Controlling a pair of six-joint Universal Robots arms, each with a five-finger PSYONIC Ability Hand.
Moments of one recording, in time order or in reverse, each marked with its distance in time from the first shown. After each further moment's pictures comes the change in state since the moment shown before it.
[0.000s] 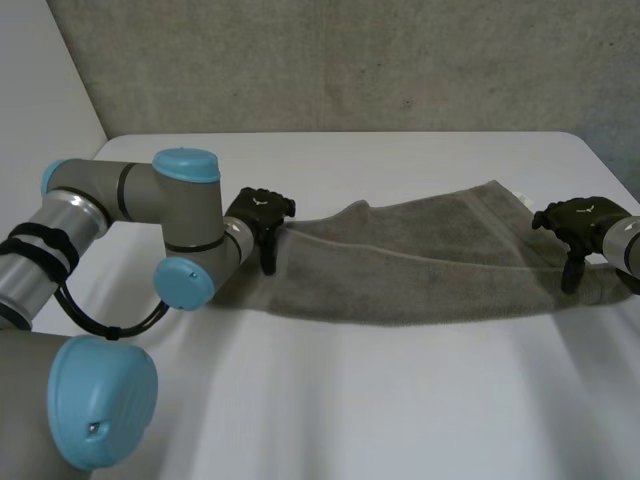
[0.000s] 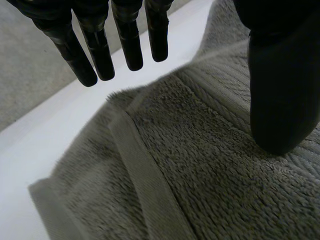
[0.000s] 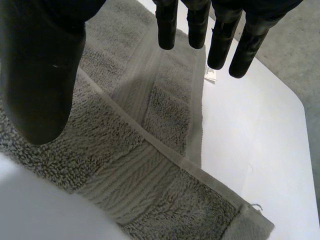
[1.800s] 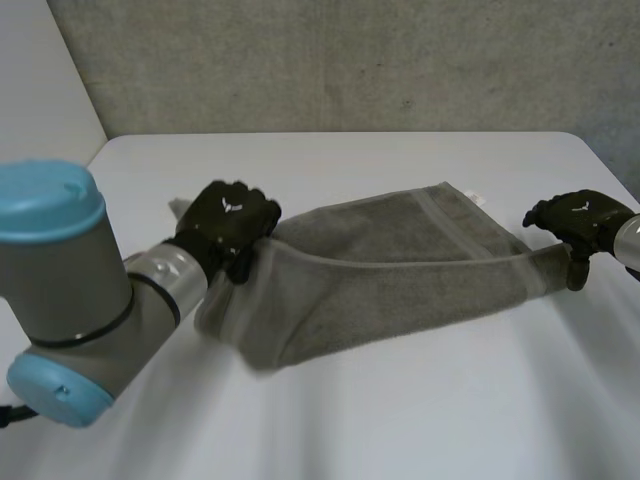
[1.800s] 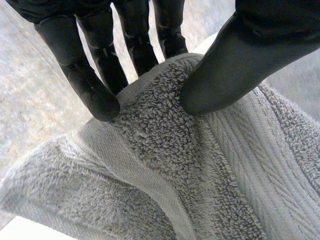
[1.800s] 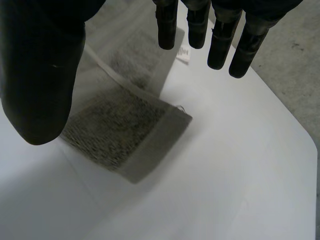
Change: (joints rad) left arm -0.016 0.932 -1.256 0.488 0.072 0.074; right arm -0.058 -0.002 -0.003 0.023 -0.194 -0.192; left_hand 1.005 1.052 1.129 1.103 1.049; right_hand 0.000 0.000 0.000 0.000 0.000
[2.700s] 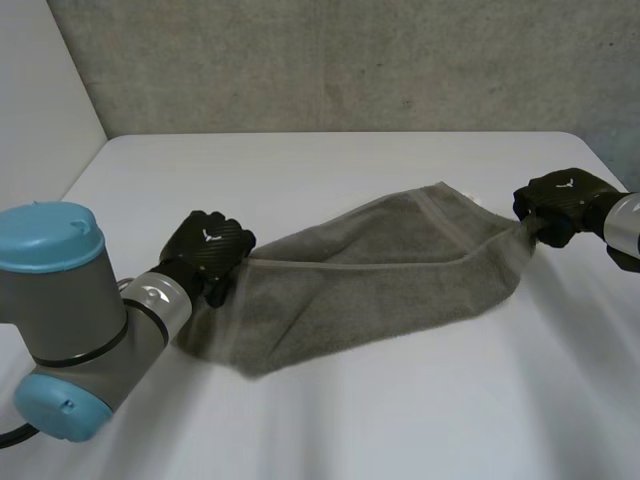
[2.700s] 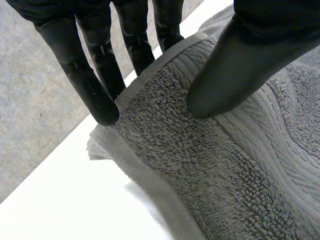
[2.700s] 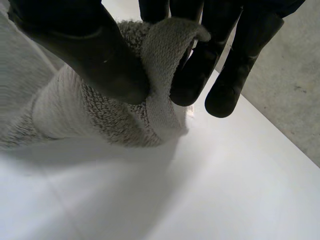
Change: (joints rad) left arm 0.076 -0.051 -0.110 0.094 -0.009 0.079; right arm 0.049 -0.106 0.024 0.020 -0.092 0.154; left_hand -0.123 -0.174 -0.233 -0.224 -0.172; right_hand 1.090 1.069 1.091 1.083 1.097
